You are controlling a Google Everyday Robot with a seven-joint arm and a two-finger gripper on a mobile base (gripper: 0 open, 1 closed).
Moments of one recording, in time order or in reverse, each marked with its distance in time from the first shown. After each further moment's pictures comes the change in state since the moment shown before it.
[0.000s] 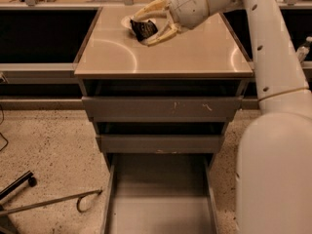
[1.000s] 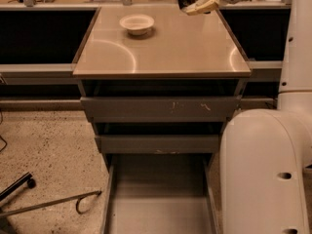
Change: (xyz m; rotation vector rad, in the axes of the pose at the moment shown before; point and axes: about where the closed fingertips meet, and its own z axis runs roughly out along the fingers) arm 0.062 -0.037 -0.130 0.257 0.422 0.105
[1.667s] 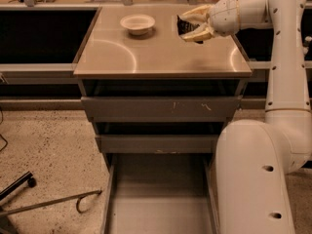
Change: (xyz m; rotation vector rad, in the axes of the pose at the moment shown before) arm 0.077 0.047 0.039 0.026 -0.123 0.188
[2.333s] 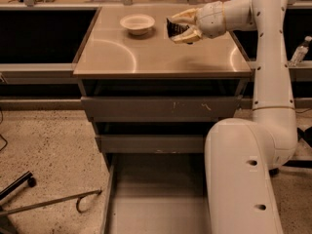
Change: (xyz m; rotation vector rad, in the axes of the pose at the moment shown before) arm 0.009 -0.005 0.032 -0.004 -0.001 -0.051
